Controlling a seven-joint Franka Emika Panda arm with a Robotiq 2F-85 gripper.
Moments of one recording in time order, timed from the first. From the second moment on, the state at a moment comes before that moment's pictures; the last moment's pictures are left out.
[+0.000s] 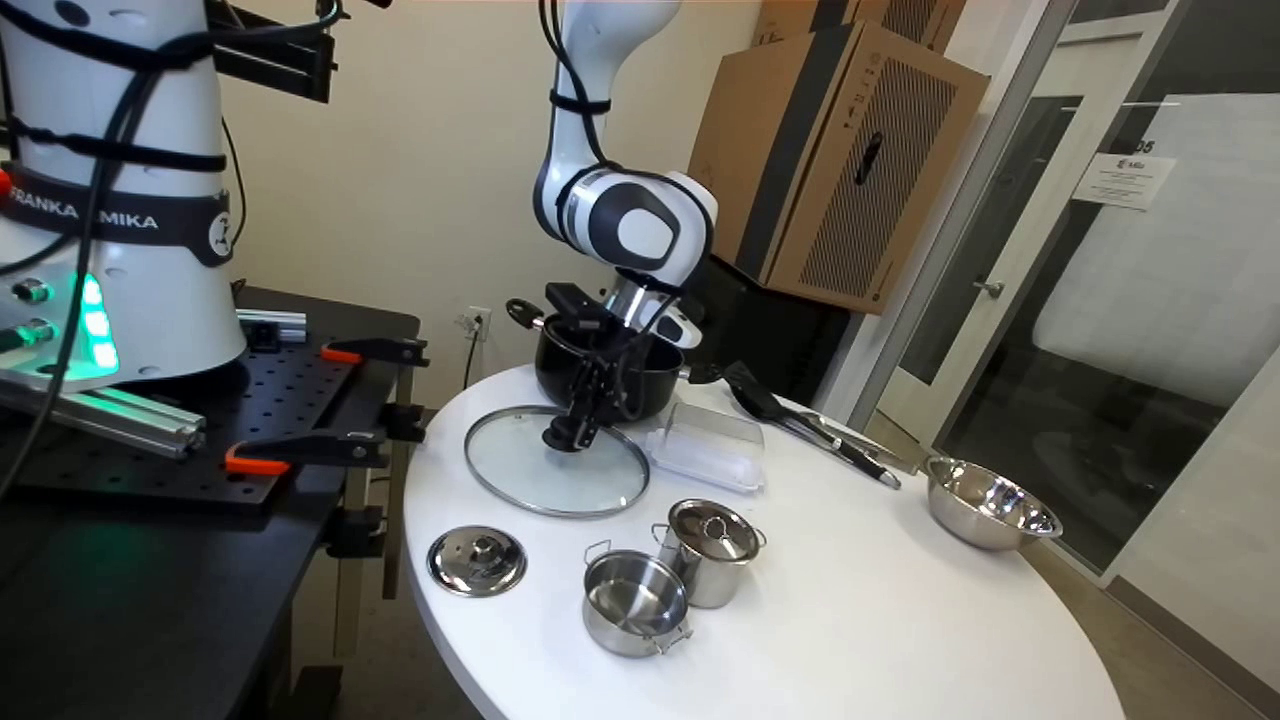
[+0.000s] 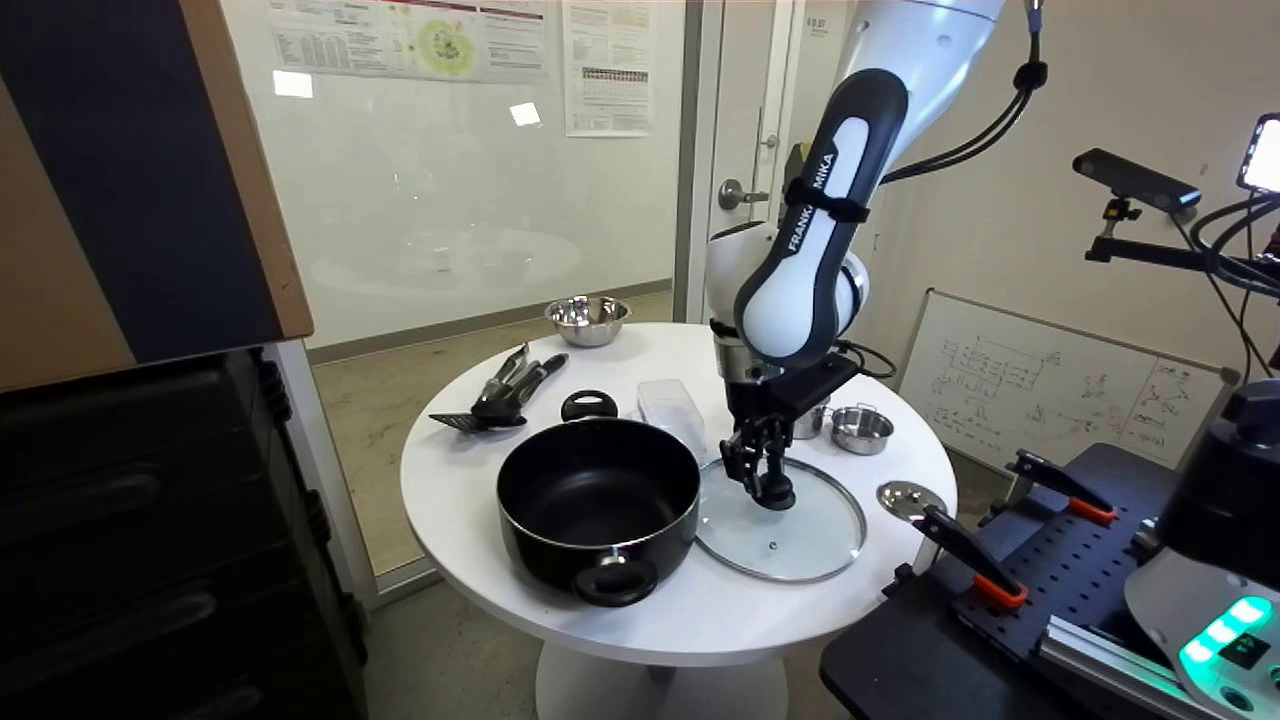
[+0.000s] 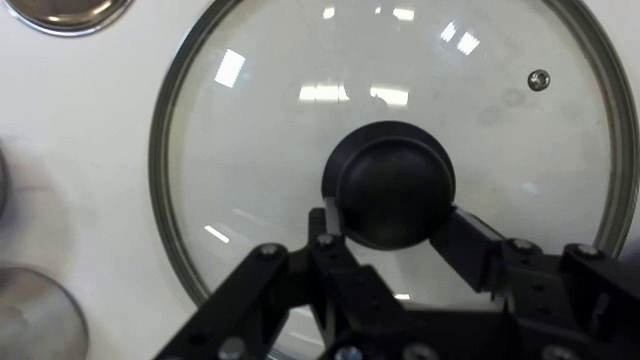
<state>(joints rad) 0.20 0.58 0.02 -2.35 -0.18 2.73 0.23</state>
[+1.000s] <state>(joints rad) 0.20 0.54 0.04 -2.45 -0.17 2.81 0.21</state>
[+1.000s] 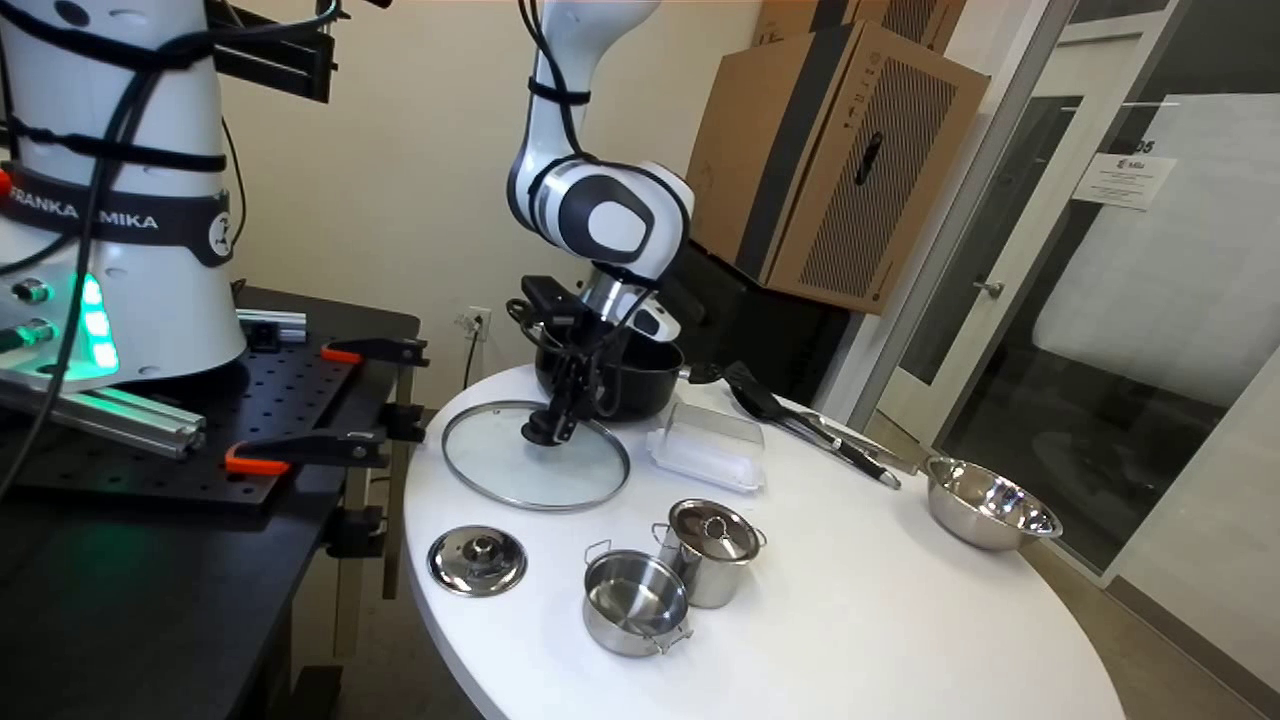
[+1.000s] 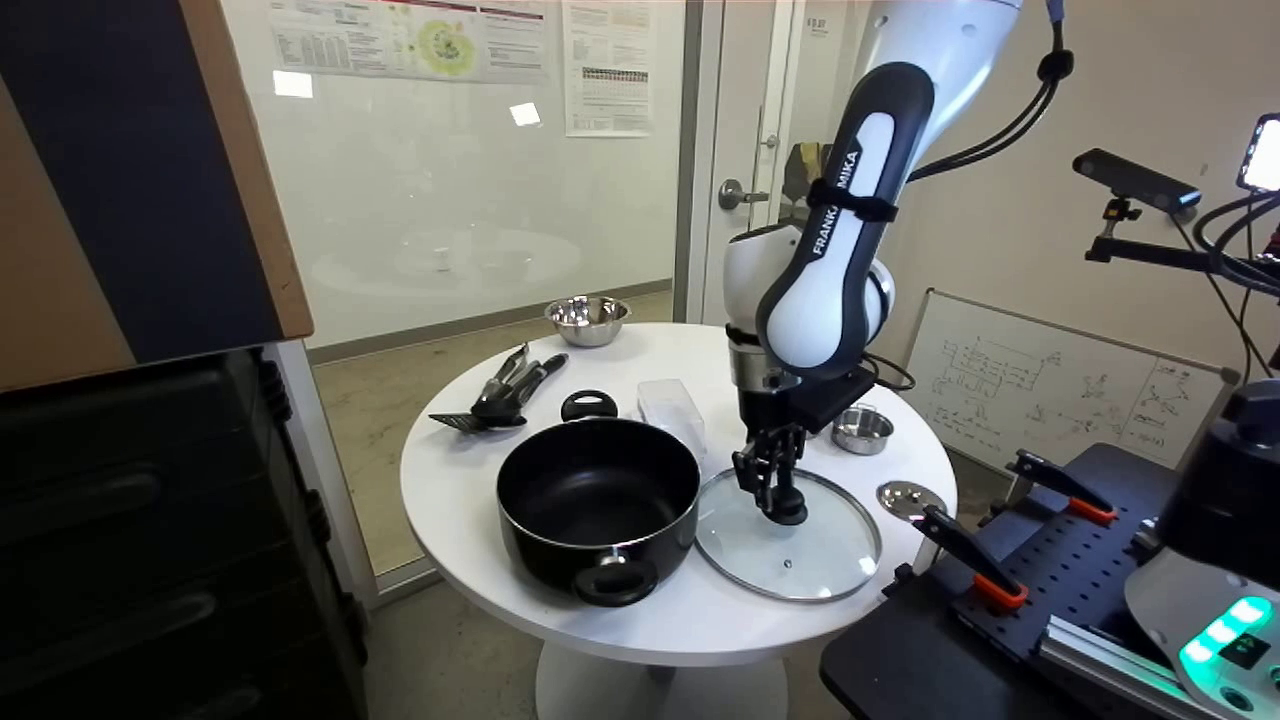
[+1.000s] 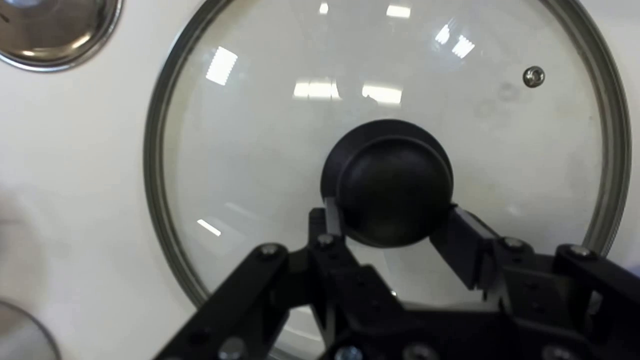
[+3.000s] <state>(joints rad) 0.24 0.50 0.02 -2.53 -0.17 2.85 0.20</state>
